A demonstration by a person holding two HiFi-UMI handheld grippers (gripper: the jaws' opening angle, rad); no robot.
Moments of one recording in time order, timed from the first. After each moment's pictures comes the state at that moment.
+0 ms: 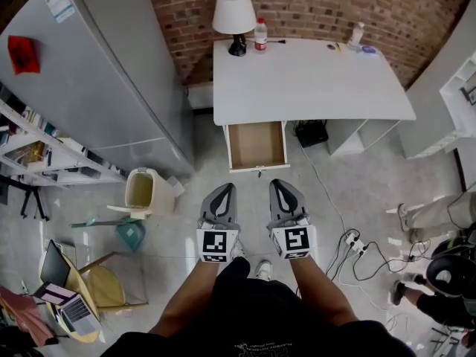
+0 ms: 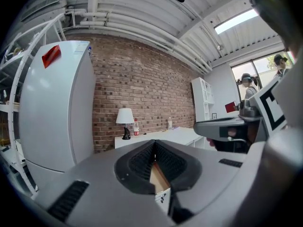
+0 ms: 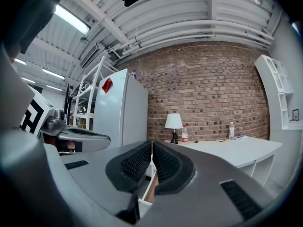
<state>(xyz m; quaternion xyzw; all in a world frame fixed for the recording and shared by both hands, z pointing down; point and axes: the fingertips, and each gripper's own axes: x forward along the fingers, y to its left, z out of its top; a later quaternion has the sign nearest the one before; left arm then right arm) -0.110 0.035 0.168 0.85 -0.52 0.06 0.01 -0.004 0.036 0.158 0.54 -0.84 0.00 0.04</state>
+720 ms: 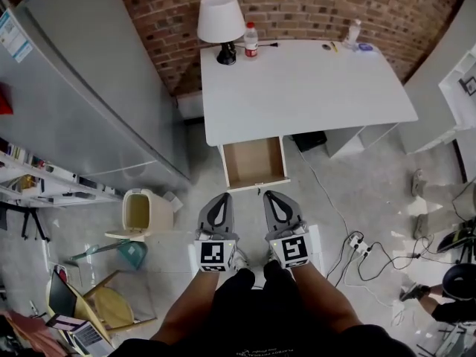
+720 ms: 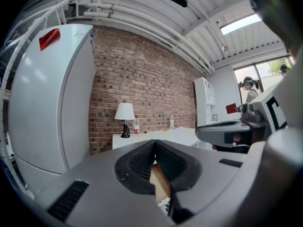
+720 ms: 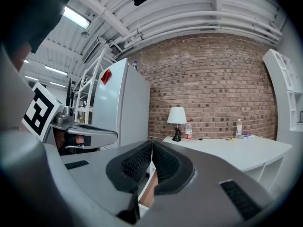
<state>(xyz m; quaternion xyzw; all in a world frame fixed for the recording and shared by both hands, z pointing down) -0.115 -0.042 0.202 0.85 -0.52 0.06 0.04 -0.016 -0.031 0.190 0.53 -0.85 0.00 0.06</state>
